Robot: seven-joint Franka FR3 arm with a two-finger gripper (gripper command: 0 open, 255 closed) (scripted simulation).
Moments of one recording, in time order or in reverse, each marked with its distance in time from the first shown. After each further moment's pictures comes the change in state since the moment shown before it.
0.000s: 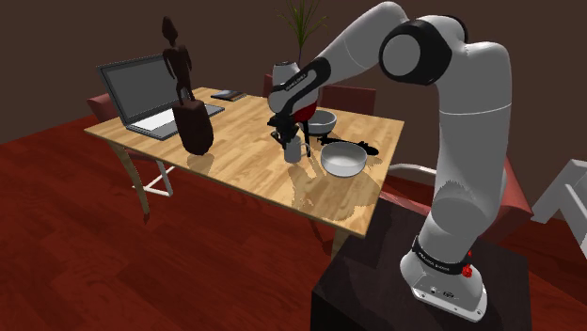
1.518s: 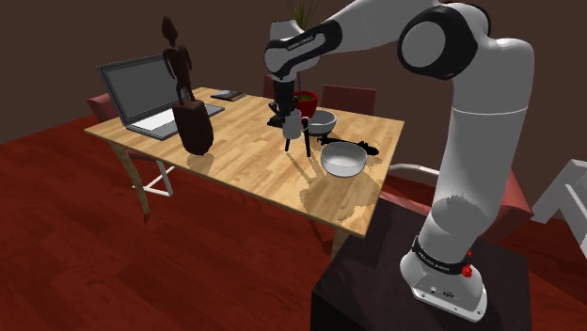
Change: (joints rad) arm 0.001 -0.113 -0.002 0.163 -0.003 -0.276 -0.008
